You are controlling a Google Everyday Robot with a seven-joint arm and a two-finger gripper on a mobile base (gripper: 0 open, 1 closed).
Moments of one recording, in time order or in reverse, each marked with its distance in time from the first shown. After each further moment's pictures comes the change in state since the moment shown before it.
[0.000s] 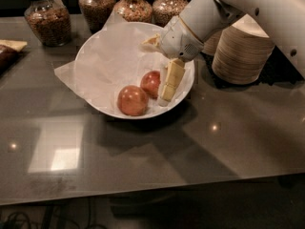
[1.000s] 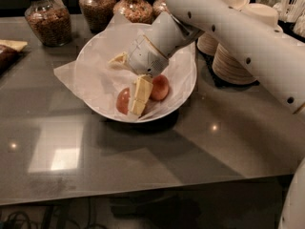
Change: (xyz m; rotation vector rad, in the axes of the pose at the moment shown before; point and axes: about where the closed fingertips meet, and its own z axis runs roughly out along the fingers) arm -0.041 0.008 0.077 -0.150 -0.106 -0.084
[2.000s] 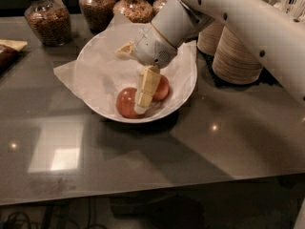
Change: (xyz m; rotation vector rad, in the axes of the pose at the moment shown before) arm -0.001 0.003 -0.034 0.060 0.062 -0.001
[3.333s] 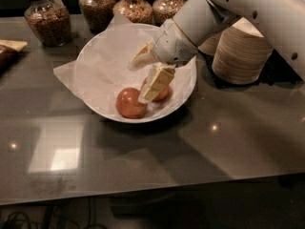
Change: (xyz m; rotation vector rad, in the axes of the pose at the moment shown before) arm 0.017 0.012 -0.033 0.073 0.011 0.023
